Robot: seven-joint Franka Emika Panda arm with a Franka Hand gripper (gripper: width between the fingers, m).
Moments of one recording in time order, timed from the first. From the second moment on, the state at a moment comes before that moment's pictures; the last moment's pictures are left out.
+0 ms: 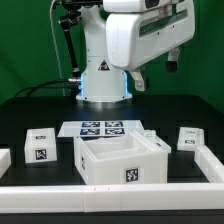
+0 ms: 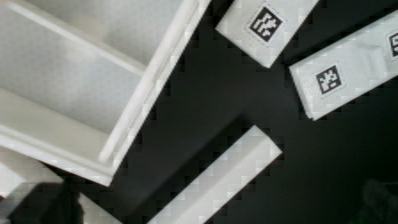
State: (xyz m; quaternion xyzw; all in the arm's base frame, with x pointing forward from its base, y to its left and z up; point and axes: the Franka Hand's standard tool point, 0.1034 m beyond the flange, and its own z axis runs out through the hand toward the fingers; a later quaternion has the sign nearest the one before) arm 0.534 0.067 0.158 -0.91 -0.40 0.05 0.08
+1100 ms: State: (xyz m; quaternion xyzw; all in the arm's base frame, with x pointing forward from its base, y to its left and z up) arm 0.502 0.012 0.108 -0.82 -0.57 0.01 0.06
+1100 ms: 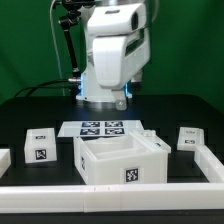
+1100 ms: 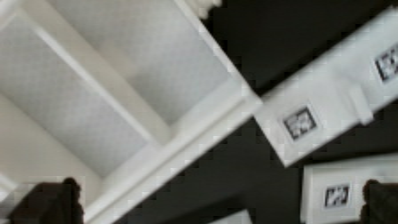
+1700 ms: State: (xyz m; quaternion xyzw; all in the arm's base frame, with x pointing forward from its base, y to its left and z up) arm 0.507 -0.003 0.099 -0.75 -0.66 -0.01 0.04
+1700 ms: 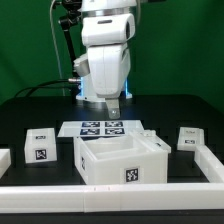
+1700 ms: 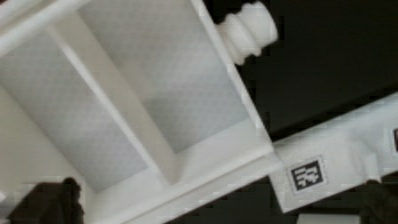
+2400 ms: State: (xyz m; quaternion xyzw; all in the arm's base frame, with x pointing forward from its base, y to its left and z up) arm 0.508 -0.008 0.084 -0.69 -0.72 -0.01 0.03
